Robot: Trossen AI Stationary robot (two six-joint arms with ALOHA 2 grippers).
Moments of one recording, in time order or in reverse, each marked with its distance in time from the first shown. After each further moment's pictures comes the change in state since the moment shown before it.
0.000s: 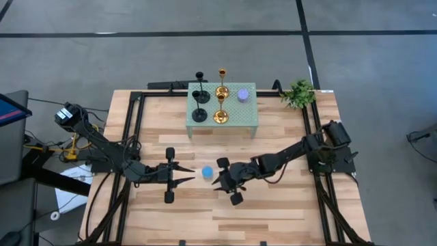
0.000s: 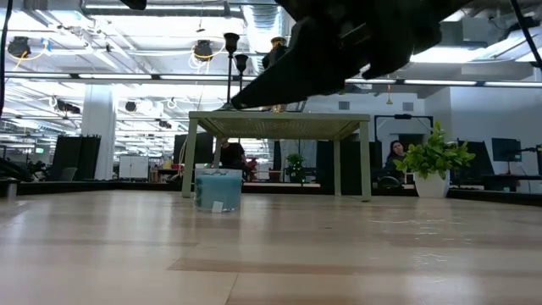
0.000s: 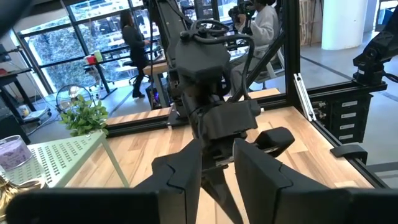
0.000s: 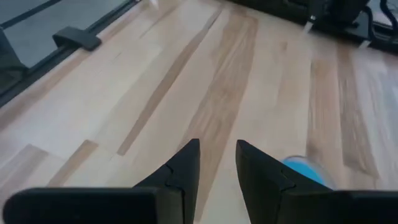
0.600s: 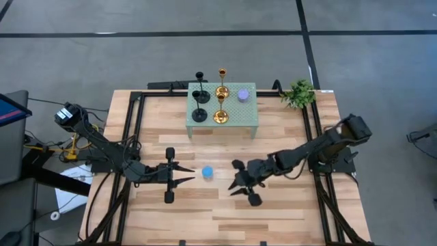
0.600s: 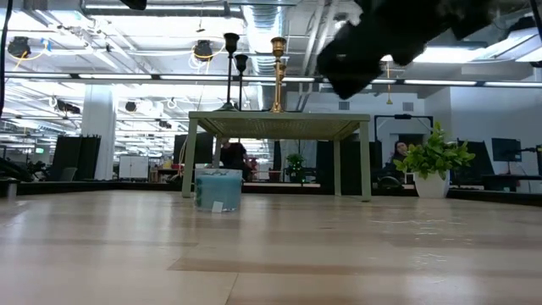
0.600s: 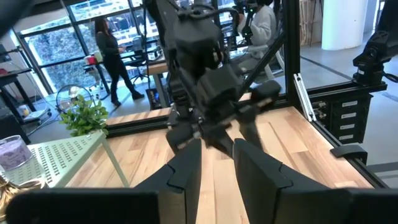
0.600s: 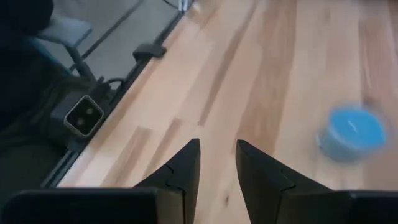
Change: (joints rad) left arm 0.000 0.000 0.000 0.000 0.000 0.000; right arm 0.023 -0.257 -0.194 -0.057 -0.142 0.244
